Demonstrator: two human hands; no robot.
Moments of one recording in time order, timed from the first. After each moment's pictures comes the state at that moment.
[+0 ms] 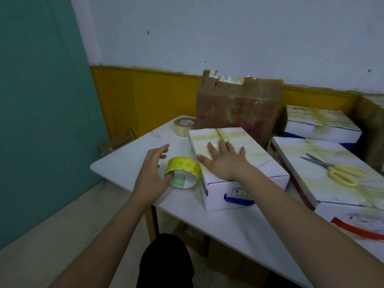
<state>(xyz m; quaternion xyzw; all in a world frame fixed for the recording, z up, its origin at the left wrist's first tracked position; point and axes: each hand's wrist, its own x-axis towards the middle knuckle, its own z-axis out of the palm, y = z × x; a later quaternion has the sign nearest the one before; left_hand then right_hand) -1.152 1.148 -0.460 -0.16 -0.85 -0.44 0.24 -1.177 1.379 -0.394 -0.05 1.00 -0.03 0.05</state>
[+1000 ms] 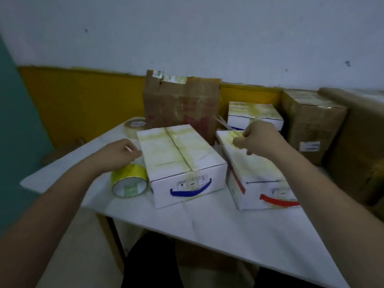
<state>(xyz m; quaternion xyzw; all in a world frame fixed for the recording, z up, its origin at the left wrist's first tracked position) -1.170 1.205 -0.365 -0.07 -0.95 -0.32 -0.01 -1.081 1.552 -0.312 0.14 0.97 -0.18 -0.12</state>
